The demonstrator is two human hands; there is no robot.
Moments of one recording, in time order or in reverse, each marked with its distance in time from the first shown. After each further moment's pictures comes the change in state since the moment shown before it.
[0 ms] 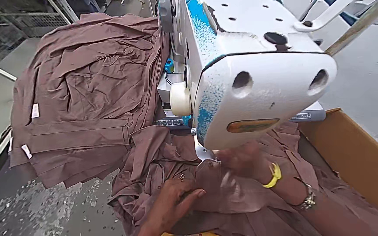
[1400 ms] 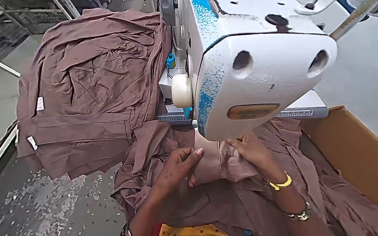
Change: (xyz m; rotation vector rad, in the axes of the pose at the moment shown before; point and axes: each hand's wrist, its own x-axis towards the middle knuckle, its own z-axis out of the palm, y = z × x) left_hand 0.051 0.012 -0.008 -0.635 0.073 -0.448; right_hand -0.013 0.005 -0.012 0.790 -0.480 1.072
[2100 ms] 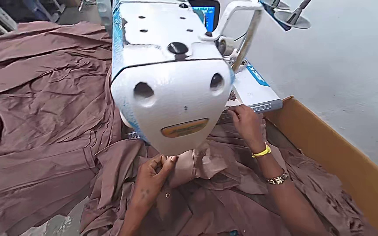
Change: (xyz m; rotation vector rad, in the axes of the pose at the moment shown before) left_hand 0.019 -0.007 0.003 0.345 0.245 0.147; right_hand 0.029 0.060 -0.078 -0.629 0.578 -0.120
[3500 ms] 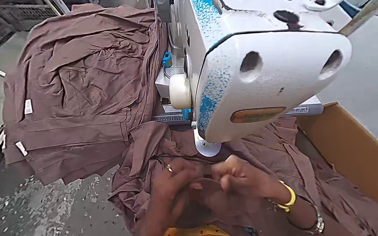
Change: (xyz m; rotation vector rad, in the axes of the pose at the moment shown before) left_hand -0.052 0.008 -0.024 0.223 0.017 0.647; right_hand -0.078 -0.113 -0.003 1.138 -0.824 -0.457
